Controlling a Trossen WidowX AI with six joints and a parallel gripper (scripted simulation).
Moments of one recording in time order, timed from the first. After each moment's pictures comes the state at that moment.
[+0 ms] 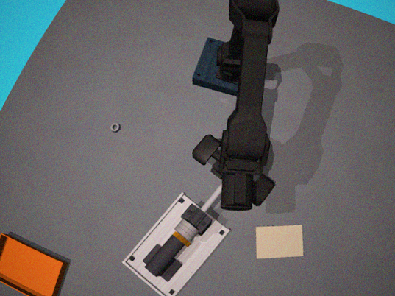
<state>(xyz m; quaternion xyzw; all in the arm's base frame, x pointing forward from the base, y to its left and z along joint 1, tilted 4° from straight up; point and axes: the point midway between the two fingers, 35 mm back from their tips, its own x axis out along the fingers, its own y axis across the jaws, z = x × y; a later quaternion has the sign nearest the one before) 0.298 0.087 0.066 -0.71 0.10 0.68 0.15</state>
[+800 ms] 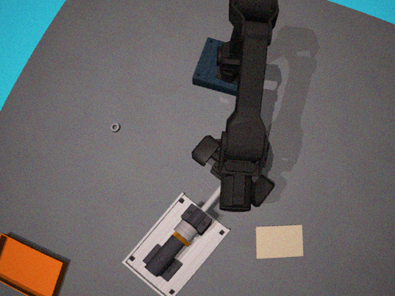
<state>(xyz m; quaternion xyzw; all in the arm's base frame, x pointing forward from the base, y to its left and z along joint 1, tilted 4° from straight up) 0.300 0.087 0.066 -0.71 0.10 0.68 0.15</state>
